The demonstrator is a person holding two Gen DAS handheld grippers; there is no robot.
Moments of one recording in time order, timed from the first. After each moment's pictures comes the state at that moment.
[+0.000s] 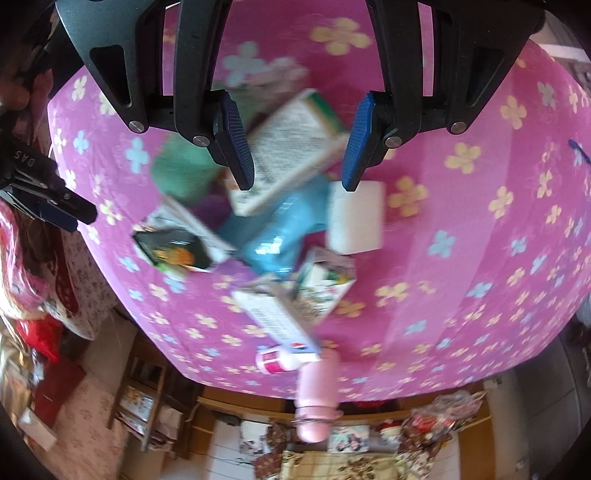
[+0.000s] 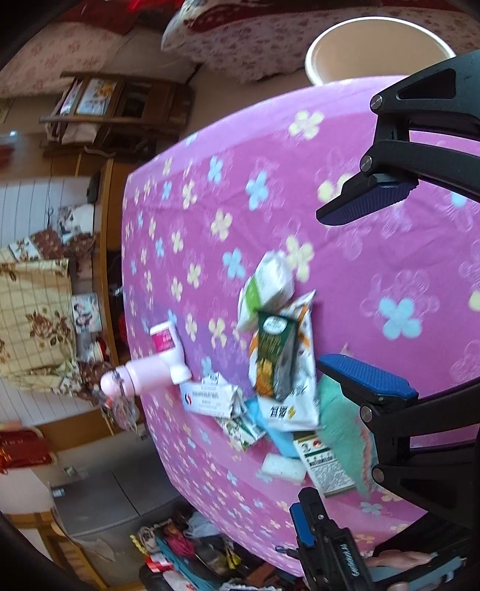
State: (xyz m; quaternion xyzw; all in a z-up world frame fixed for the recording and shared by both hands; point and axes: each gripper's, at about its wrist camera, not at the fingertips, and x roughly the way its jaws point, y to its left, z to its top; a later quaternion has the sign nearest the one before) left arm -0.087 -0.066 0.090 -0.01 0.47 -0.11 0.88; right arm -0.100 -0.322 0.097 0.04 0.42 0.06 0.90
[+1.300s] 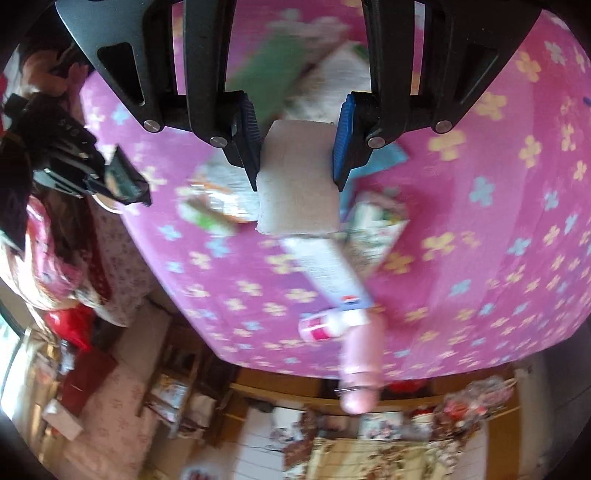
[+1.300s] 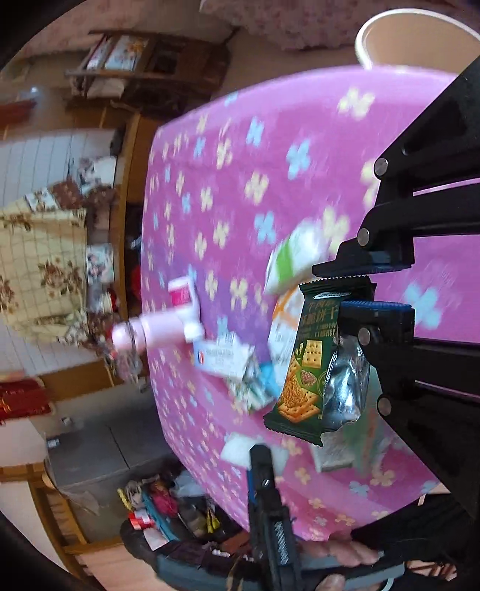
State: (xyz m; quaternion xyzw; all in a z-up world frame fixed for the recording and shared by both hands) left arm -0.061 -0.111 0.127 -0.03 0.45 -0.19 0.87; right arm -0.096 -0.335 0.110 0.02 0.39 0.14 0.91
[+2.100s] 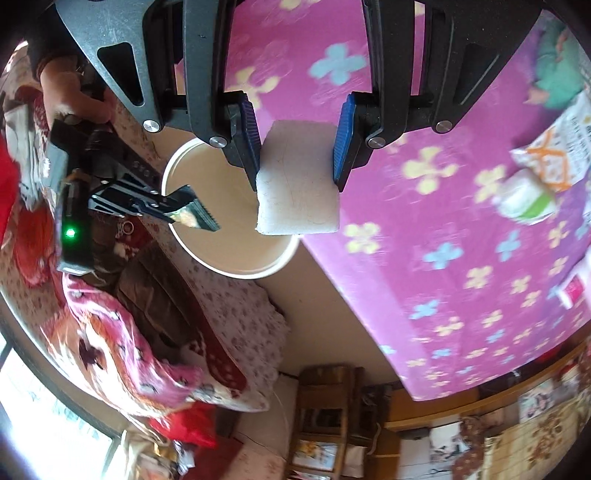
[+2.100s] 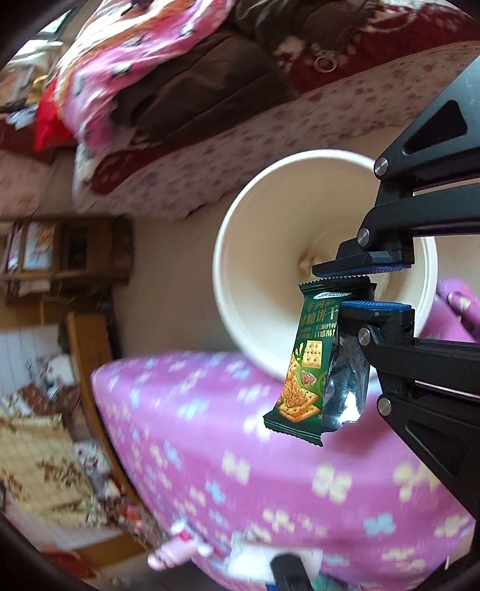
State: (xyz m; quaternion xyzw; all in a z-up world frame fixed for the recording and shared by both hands) left arm -0.119 -0.424 0.092 0.08 0.47 -0.37 0.80; right arm -0.202 -0.626 0.039 0.09 0.47 -0.16 0.86
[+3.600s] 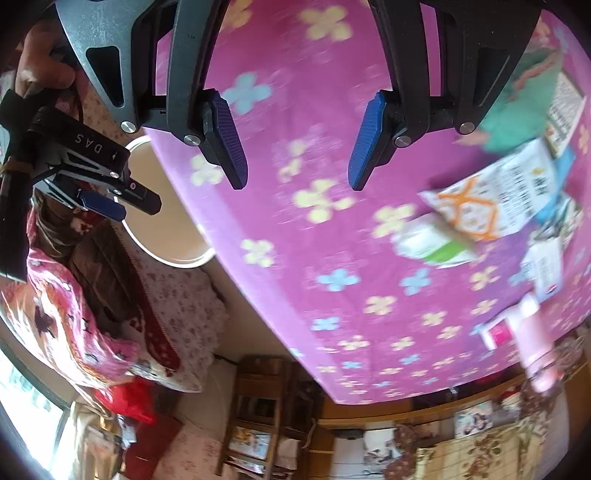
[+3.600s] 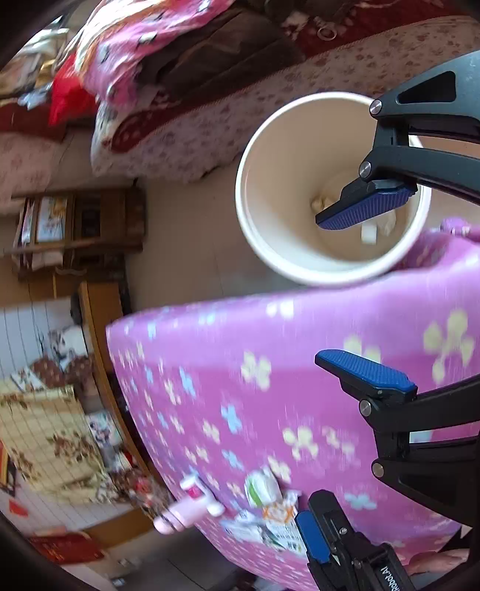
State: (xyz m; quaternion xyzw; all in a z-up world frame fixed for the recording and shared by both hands) left arm -0.108 -0.327 0.088 0.05 0.46 -0.26 0.84; right arm -0.170 -0.521 0.077 0.11 0.44 -0.10 0.89
